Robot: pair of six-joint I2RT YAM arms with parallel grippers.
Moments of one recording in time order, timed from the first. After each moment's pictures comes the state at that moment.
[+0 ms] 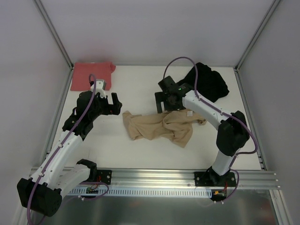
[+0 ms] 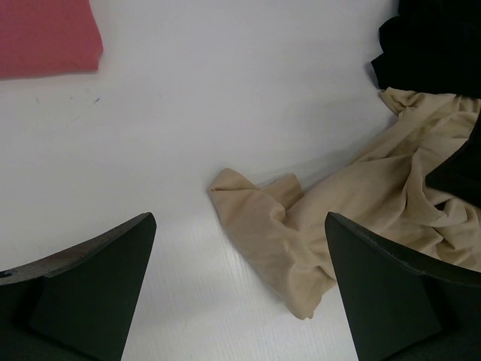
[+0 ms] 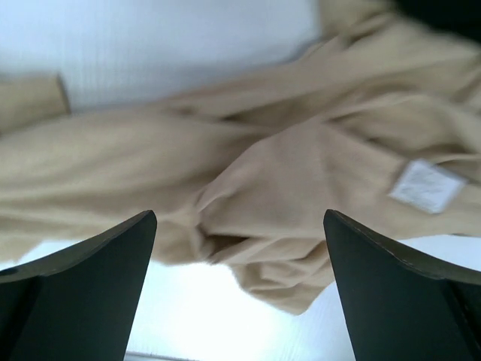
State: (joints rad) left arm -0.29 0.91 0.81 -0.32 0.04 -0.21; right arm 0.72 1.76 1.45 -0.84 0.20 0.44
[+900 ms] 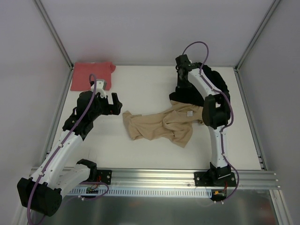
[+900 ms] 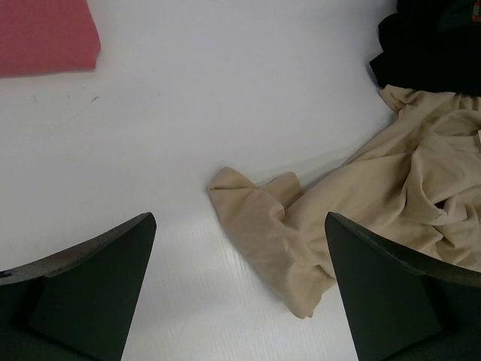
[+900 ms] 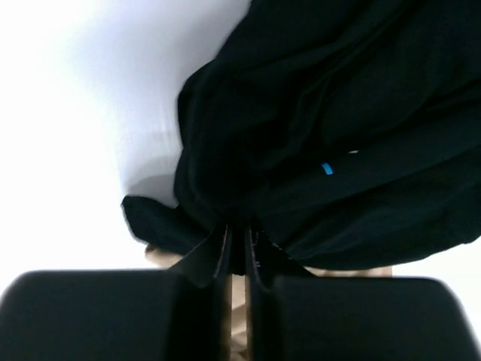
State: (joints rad) left arm -0.29 0.92 0.81 -0.32 0.05 -0.21; right arm 0.35 2.28 2.09 -0.91 0.26 0.30
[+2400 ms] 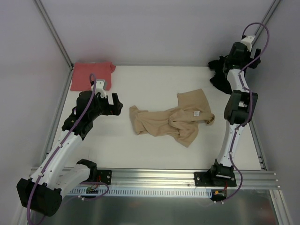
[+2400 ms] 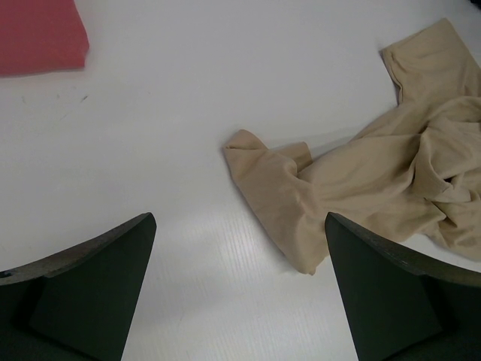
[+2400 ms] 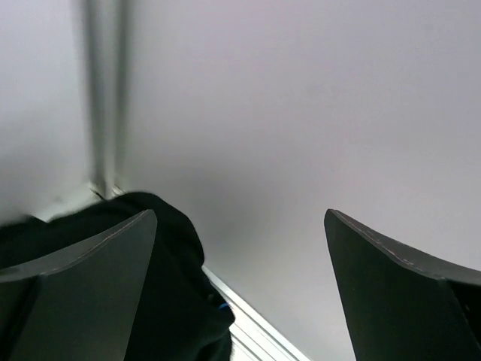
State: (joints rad) left arm -0.29 0.92 0.83 -0.35 0.08 -0.21; right arm -0.12 2.33 2.09 0.15 0.82 -0.26
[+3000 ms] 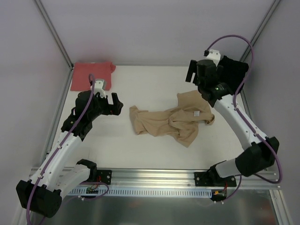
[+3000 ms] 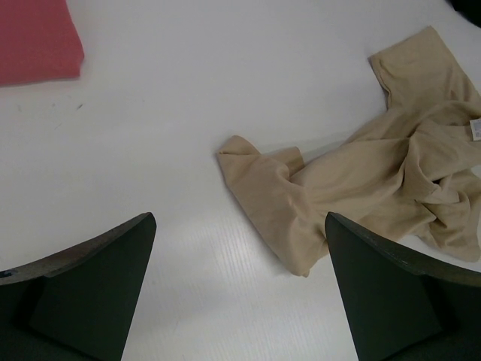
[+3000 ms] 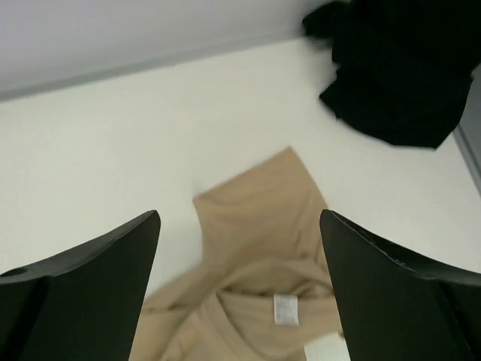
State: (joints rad) left arm -0.29 0.90 0.83 -0.34 0.09 -0.21; right arm 0.41 1.46 1.43 -0.42 0.55 0.29
